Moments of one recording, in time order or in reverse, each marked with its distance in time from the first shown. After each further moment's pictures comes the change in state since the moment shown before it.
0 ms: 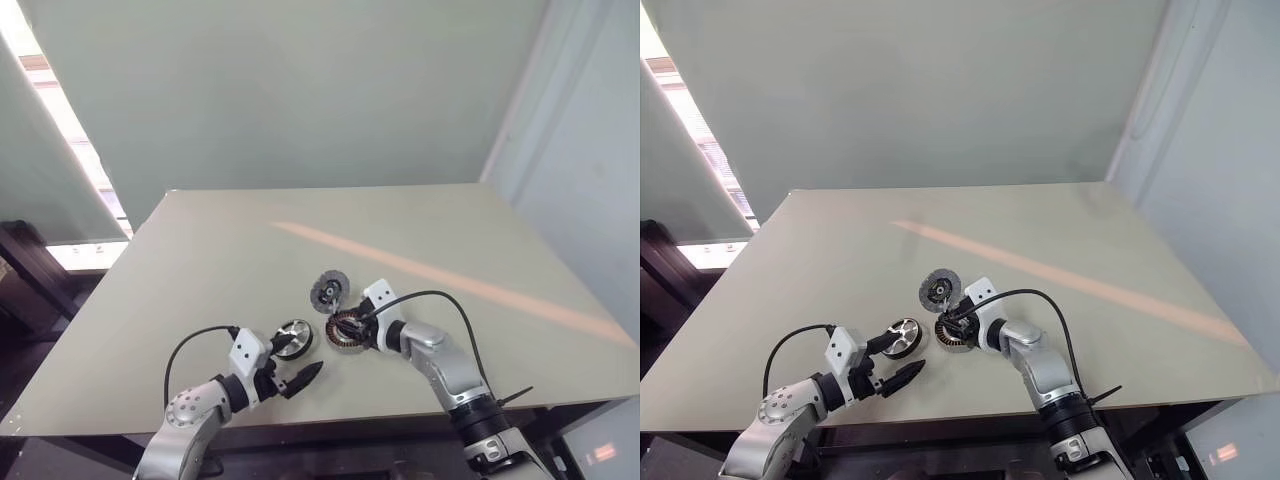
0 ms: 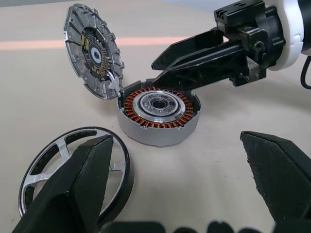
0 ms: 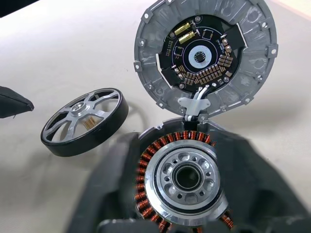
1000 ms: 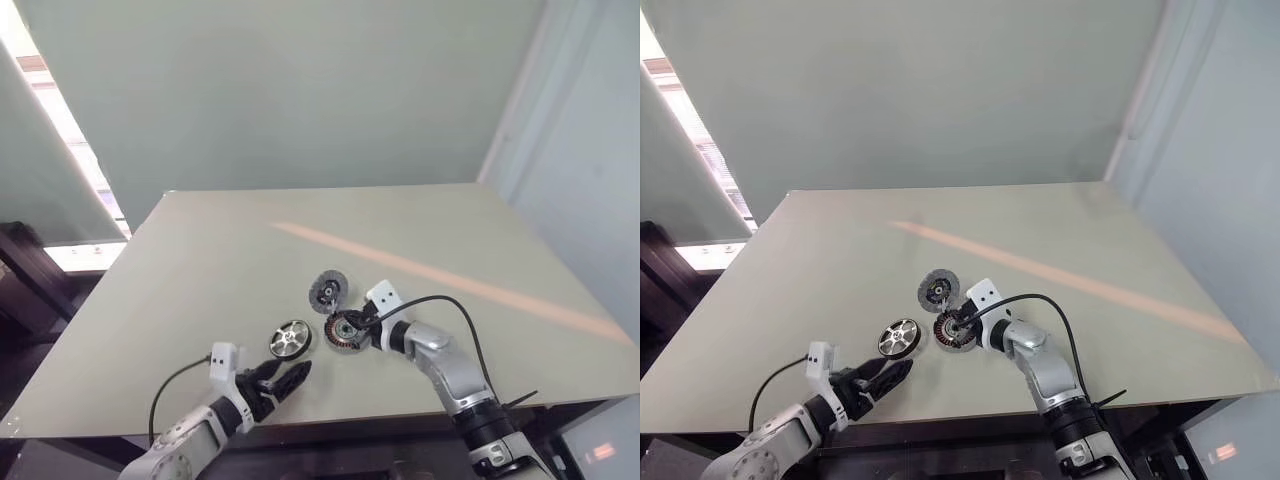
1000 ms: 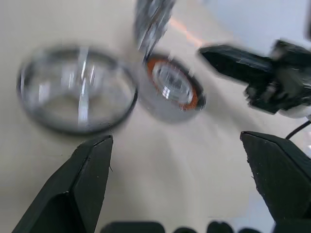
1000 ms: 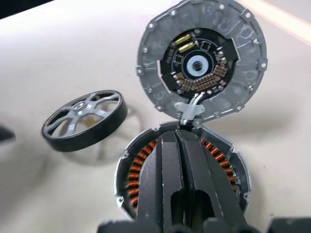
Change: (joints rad) left arm 0.162 -0.112 0.204 -0.210 -0.463 0.602 0.295; right arm 0.030 -0.036 0.007 -0.024 -0.018 -0.086 0.044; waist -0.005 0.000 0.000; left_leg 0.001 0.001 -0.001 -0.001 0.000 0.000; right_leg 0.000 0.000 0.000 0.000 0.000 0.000
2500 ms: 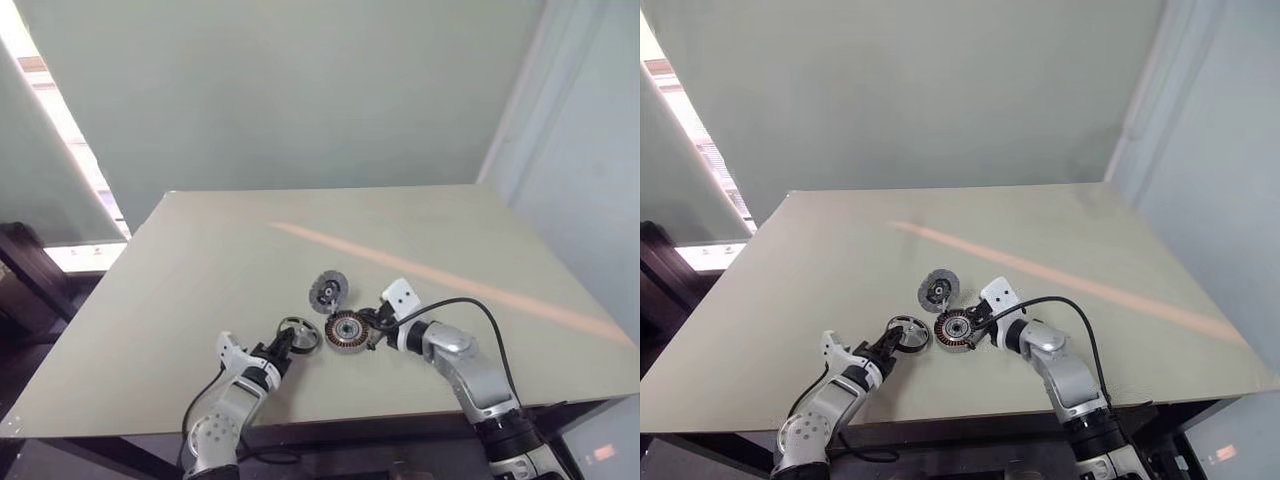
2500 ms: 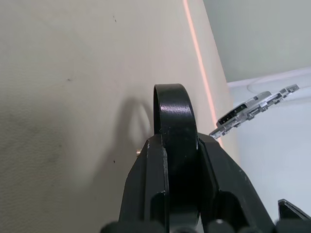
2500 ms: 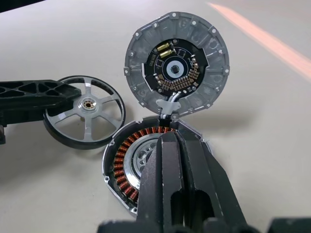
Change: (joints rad) left arm -0.304 -0.380 0.254 0.371 -0.182 -0.078 0.367; right arm 0.063 -0.085 -0.013 -0.165 0.018 0.049 -0.008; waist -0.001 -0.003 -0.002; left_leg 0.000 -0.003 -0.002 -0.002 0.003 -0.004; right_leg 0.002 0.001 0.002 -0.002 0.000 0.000
